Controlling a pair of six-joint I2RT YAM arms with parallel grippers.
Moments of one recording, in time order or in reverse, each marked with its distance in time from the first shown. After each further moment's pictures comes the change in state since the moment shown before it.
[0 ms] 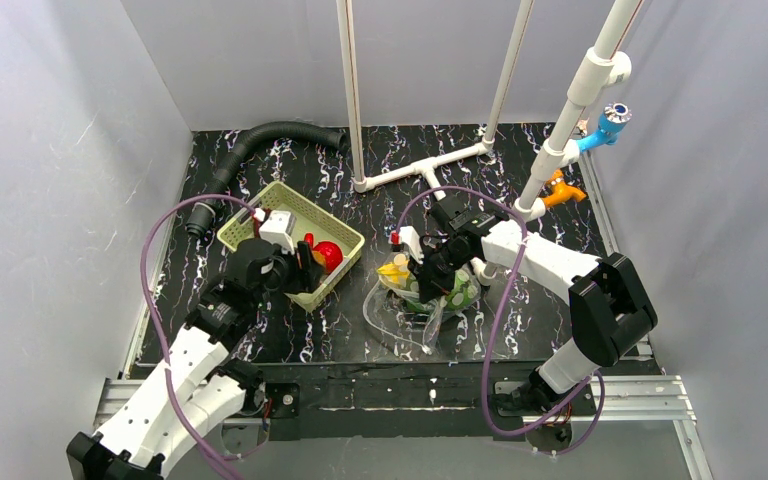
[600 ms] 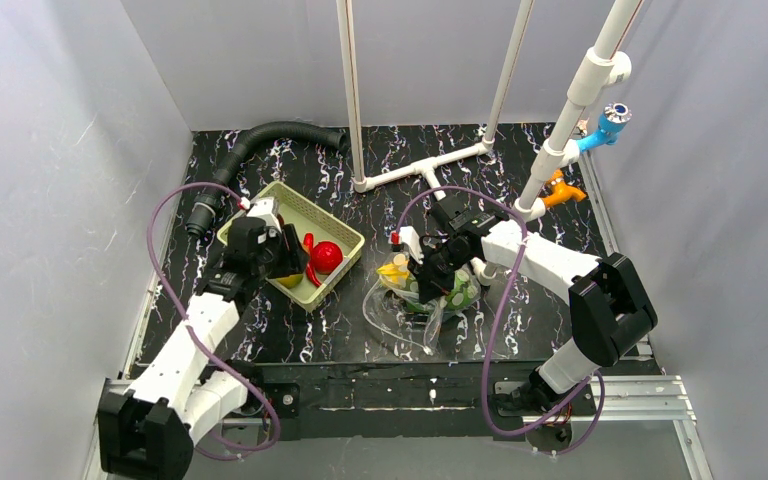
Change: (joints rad) left arm 0.269 0.214 0.019 0.055 0.095 -0.020; right arm 0.000 0.000 0.000 0.000 -0.012 -0.001
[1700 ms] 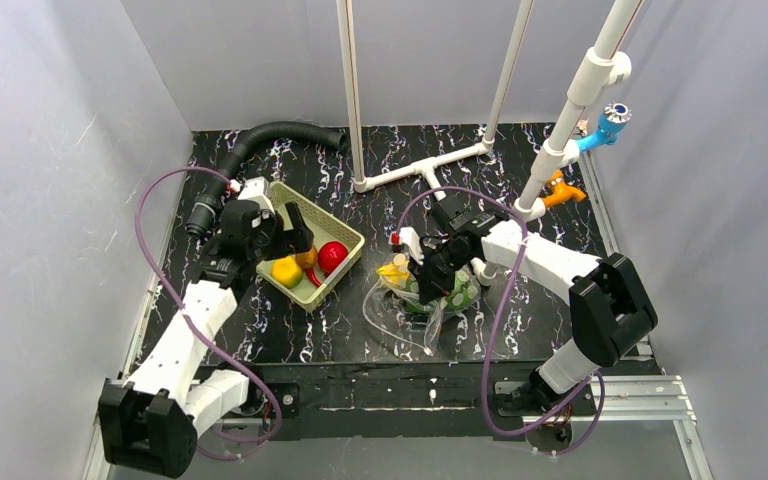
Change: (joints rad) left arm 0.035 0.109 0.119 0.031 -0.045 -0.018; right arm 0.000 -0.001 0.000 -0.008 -0.008 -0.005
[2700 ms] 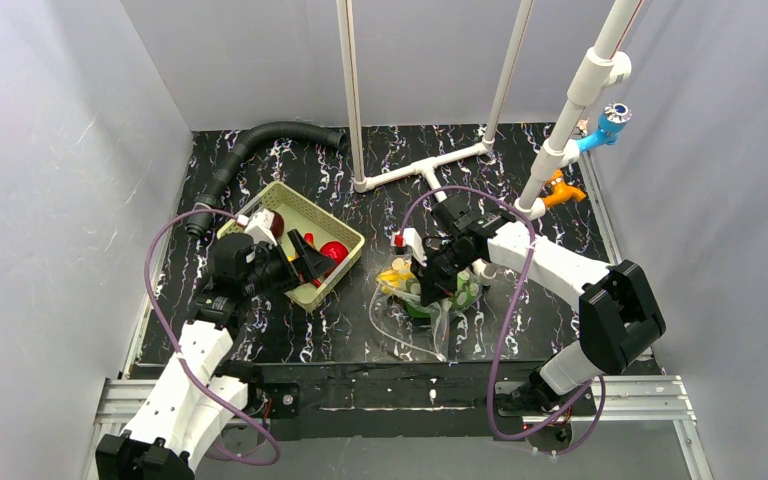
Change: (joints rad) left arm 0.000 -0.261 -0.214 0.045 0.415 -0.316; right arm 0.000 -0.048 0.000 -0.044 -0.045 -0.050
